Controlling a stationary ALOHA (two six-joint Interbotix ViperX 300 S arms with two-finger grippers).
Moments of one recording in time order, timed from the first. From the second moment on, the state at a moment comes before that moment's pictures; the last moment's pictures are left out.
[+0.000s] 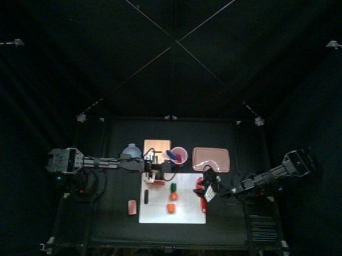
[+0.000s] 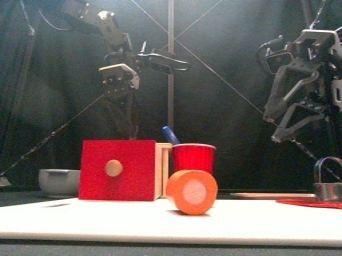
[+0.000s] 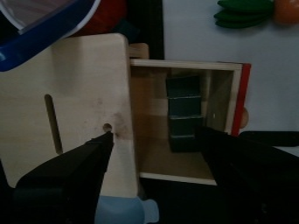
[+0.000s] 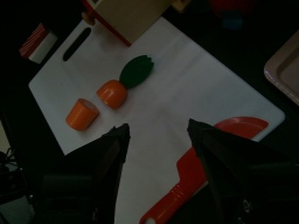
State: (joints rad) left arm 0.06 -0.01 0.37 0.23 0.92 0.00; right arm 0.36 -0.40 1.03 -1.27 0.47 2.23
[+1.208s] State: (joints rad) left arm -0.26 -0.35 0.80 1.13 0.77 -1.68; right arm 0.34 -0.52 1.10 -1.27 0.46 2.22
